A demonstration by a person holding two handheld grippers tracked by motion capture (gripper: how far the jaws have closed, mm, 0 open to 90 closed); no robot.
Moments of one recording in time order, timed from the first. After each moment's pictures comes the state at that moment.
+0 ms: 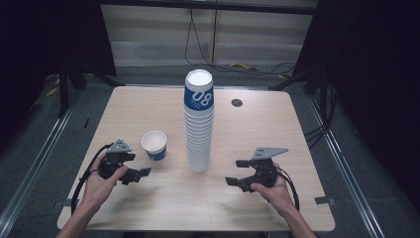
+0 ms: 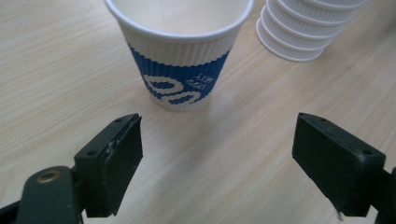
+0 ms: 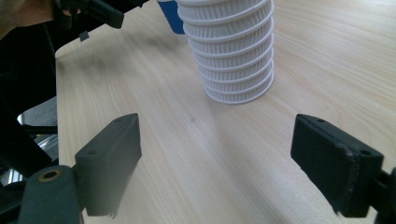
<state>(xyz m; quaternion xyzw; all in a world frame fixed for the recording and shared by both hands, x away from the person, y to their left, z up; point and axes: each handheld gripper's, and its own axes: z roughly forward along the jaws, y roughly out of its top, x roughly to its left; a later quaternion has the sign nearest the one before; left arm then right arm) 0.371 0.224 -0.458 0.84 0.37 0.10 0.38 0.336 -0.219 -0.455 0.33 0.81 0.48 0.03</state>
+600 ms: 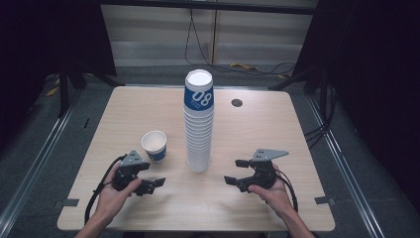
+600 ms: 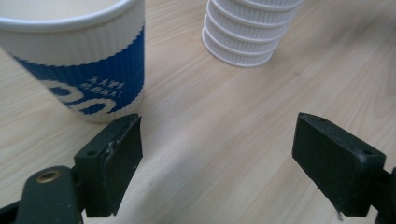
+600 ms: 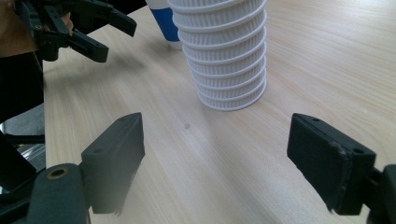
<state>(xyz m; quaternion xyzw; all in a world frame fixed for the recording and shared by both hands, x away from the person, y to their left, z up) 0.345 0.186 -0.476 0.83 0.35 0.08 0.43 0.331 -0.214 -0.457 0.34 0.80 0.49 0.06</state>
